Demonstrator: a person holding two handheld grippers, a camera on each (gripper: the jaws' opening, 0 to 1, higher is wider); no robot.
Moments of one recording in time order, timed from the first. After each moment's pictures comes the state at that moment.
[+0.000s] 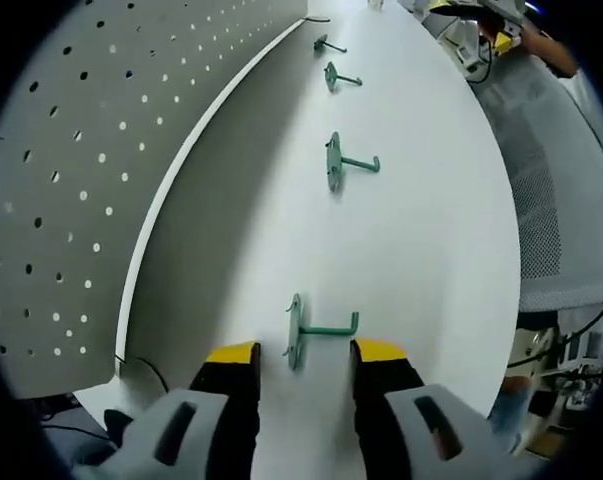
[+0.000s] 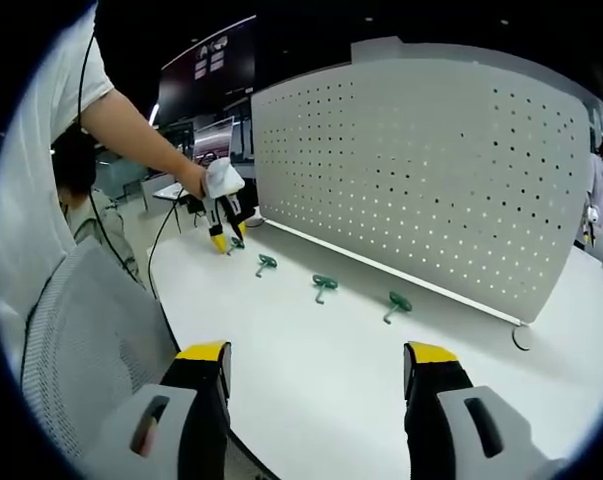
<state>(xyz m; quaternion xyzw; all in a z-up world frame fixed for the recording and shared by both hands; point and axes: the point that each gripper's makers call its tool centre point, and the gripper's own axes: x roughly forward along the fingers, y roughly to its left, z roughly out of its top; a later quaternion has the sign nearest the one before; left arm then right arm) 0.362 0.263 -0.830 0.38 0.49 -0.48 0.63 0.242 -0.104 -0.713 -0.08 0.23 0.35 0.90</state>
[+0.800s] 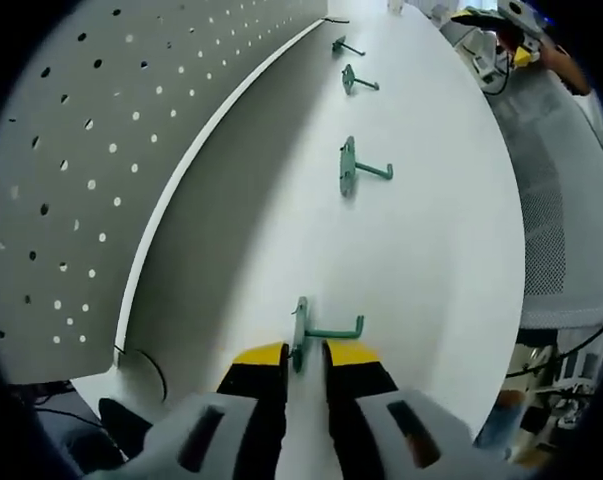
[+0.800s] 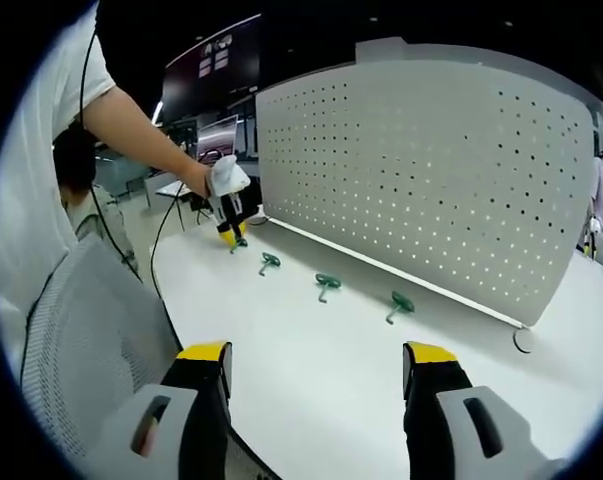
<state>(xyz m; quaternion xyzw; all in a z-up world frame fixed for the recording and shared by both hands) 0.364 0.262 -0.830 0.36 0.50 -0.45 0.65 0.239 -0.102 -0.713 -0.09 0.23 0.36 0.90</state>
